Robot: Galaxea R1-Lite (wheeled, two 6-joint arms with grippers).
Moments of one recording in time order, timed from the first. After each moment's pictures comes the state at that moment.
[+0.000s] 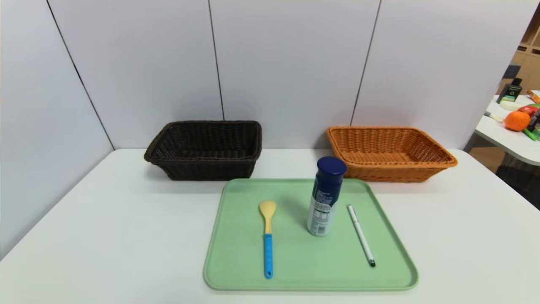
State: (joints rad) left arm -0.01 0.00 -0.04 0.10 0.00 -0.01; right arm 0.00 0.00 0.00 0.00 0.01 -0.01
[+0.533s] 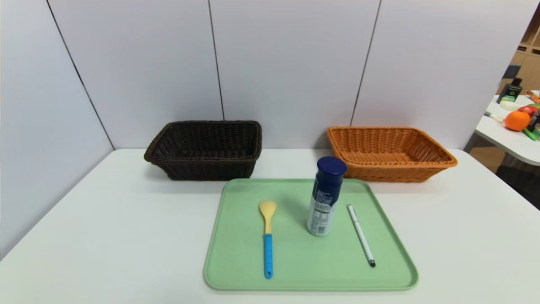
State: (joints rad) left arm -0.01 0.00 -0.04 0.10 0.00 0.00; right arm 0.00 0.00 0.00 0.00 0.01 -0.01
